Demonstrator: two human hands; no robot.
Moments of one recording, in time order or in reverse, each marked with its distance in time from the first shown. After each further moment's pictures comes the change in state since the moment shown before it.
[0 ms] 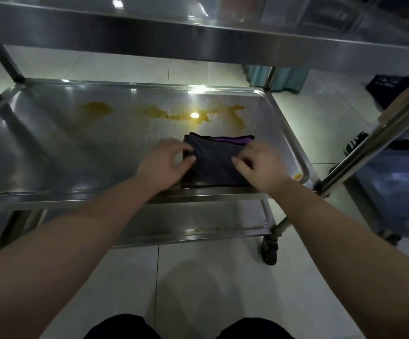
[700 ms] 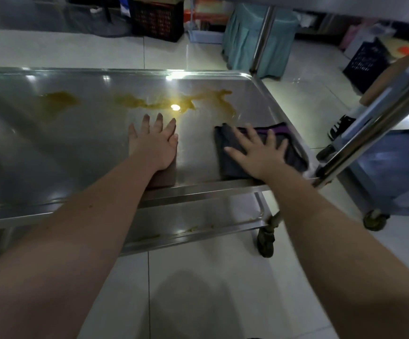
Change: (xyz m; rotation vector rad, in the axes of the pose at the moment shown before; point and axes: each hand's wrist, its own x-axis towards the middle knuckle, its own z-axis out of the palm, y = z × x) left_hand 0.062 -0.033 0.049 0.497 -0.328 -0.258; right_hand 0.026 0.038 0.043 -0.248 -0.332 0.433
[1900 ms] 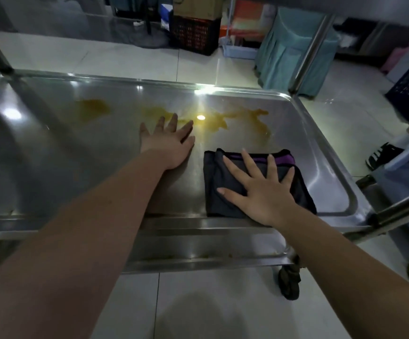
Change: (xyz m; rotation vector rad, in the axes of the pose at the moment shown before) left_hand 0.040 -0.040 -0.007 -0.018 -0.035 -0.070; right_hand -0.017 -0.053 0.018 -0.025 0.019 -0.275
